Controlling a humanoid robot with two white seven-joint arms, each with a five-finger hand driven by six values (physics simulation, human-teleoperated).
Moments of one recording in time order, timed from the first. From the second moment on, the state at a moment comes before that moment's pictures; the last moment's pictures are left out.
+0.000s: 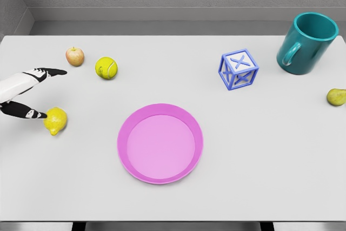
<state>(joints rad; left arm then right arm) -0.19 0.85 -0.15 -1.38 -0.11 -0.61 -0.48 0.02 0.00 -0.21 0.02 0.08 -0.06 -0.08</state>
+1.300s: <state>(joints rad) -0.16 0.90 -0.22 -1.42 -0.22 -0.61 -0.54 0.02 0.00 -0.21 0.02 0.08 -0.06 -0.08</state>
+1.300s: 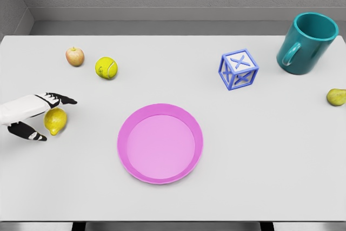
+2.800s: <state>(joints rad) -0.17 0.90 -0.25 -1.46 -0.29 -0.61 -0.56 0.02 0.00 -0.21 0.02 0.08 -0.06 -0.08</state>
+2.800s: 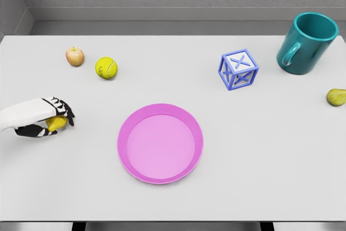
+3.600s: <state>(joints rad) -0.28 0.76 -0.32 -1.63 -0.30 -0.61 -0.57 0.02 0.00 -0.21 0.02 0.08 -0.06 -0.08</state>
